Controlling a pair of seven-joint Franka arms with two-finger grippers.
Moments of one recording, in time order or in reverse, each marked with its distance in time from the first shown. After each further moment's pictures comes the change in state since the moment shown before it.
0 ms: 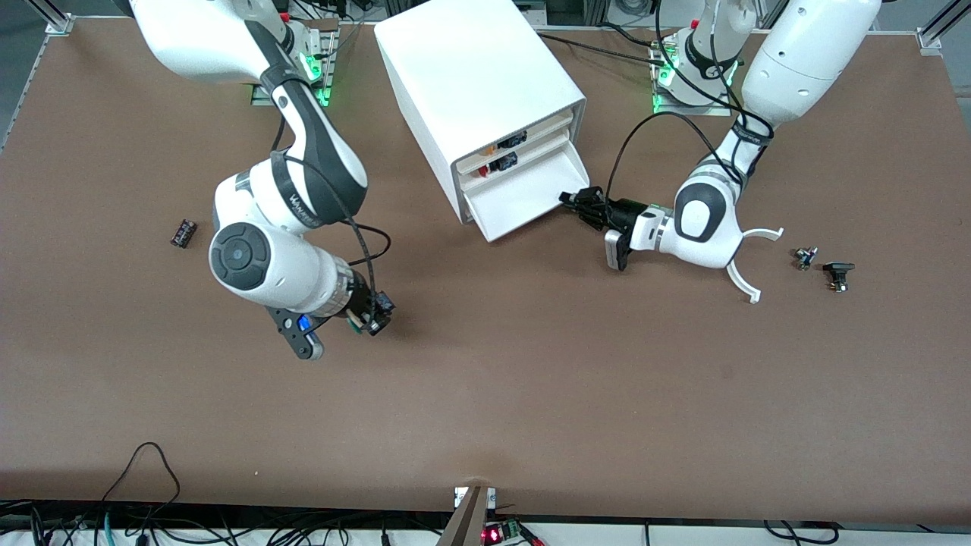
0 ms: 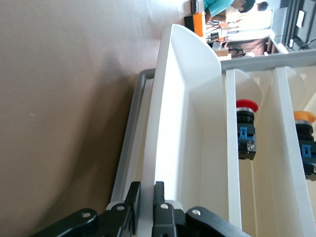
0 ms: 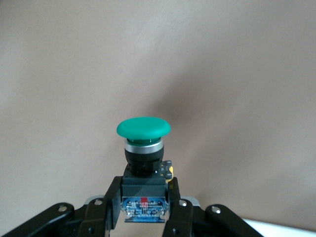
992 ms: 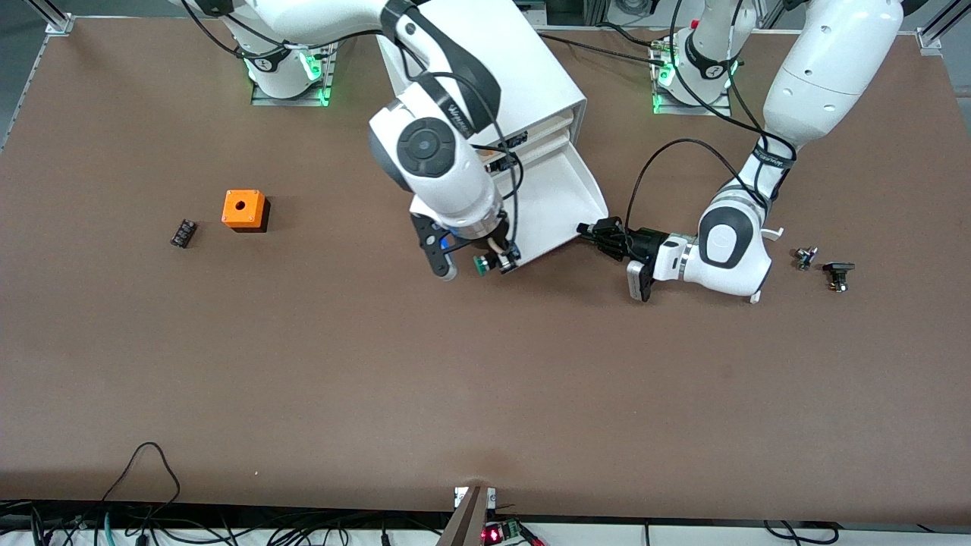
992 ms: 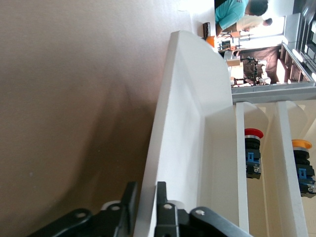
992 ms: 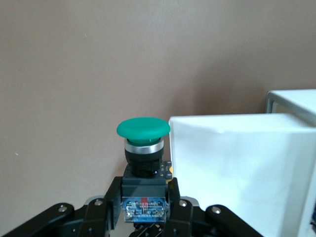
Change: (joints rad) left arm 0.075 0.065 0.007 0.141 0.080 -0.004 -0.054; right arm 0.301 0.054 0.018 0.023 -0.010 0.200 0.499
